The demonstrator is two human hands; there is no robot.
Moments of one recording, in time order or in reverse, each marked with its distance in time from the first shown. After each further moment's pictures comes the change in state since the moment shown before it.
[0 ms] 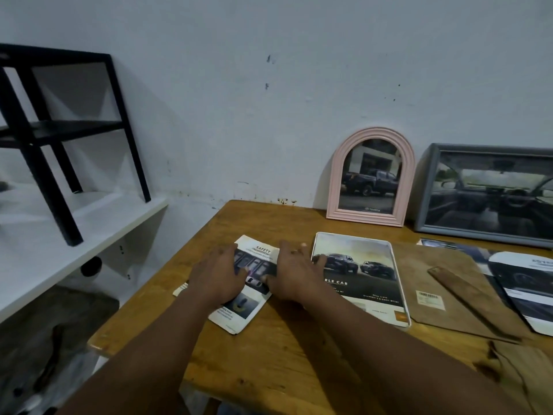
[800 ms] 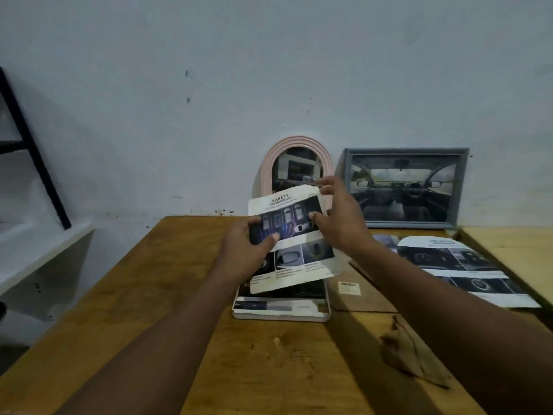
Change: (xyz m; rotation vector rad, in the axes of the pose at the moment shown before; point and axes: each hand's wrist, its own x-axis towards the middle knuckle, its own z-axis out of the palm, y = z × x) left_hand 0.001 0.174 -0.002 -0.867 0.059 0.212; right_hand -0.039 0.147 -0.135 0.619 0.626 0.017
